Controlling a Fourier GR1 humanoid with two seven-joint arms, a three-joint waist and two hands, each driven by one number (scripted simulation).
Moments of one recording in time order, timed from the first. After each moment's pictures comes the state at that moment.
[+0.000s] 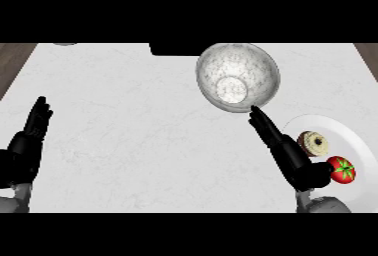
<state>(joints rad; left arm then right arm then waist) -0.07 0.59 -0.20 -1.39 0.32 0.37 -0.17 -0.08 -0.25 0.29 -1.57 -0.18 0.06 -0.04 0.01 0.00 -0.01</state>
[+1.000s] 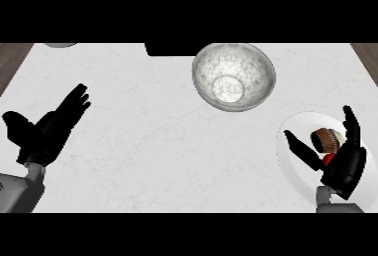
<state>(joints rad) -0.20 0.58 -0.25 -1.44 0.46 0.13 0.09 -0.02 -0.20 0.07 -1.54 0.55 -0.84 0.23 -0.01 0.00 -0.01</state>
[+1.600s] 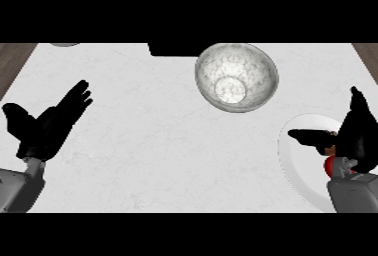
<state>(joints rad) -0.23 0.58 -0.24 -1.44 0.47 0.11 0.14 -0.21 -0.30 0.06 -1.66 0.86 -0.28 0.96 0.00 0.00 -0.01</state>
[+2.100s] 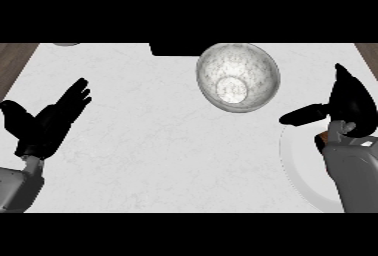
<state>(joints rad) -0.24 0.57 -0.22 -1.44 0.46 0.09 0.15 -0.46 -0.29 0.04 -1.61 0.78 0.08 1.16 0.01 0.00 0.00</state>
